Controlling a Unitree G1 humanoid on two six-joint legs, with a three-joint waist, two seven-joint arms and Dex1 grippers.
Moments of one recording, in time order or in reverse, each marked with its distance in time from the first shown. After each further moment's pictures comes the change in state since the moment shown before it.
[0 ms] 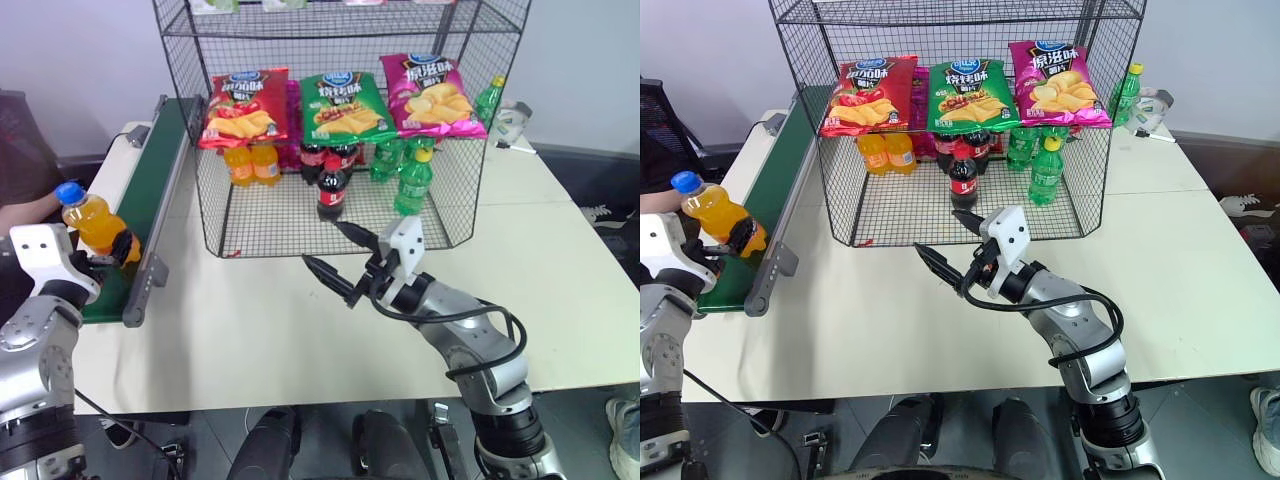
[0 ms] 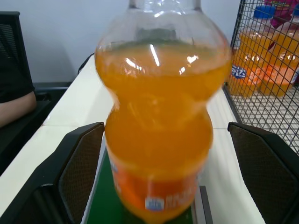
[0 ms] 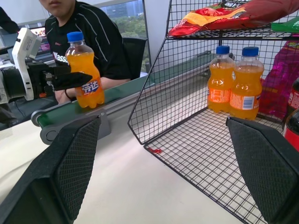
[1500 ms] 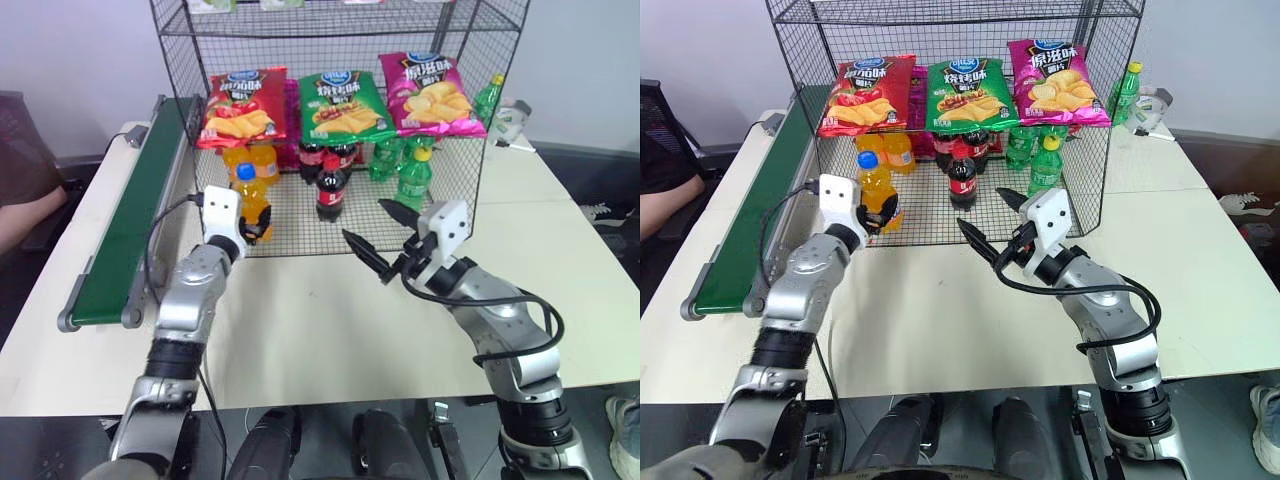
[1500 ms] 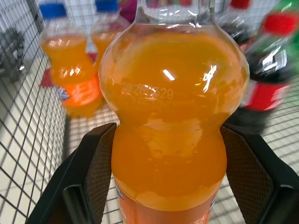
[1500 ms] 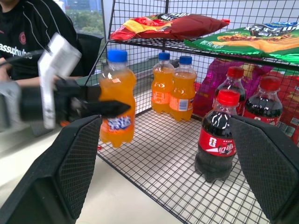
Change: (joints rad) left arm -0.411 -0.351 -0.502 0.303 0.257 -0.147 0.180; right arm -0.028 -0.104 -0.132 0.047 -0.041 -0.085 -0.011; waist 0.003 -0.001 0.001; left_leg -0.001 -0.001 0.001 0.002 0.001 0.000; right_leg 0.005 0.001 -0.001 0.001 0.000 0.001
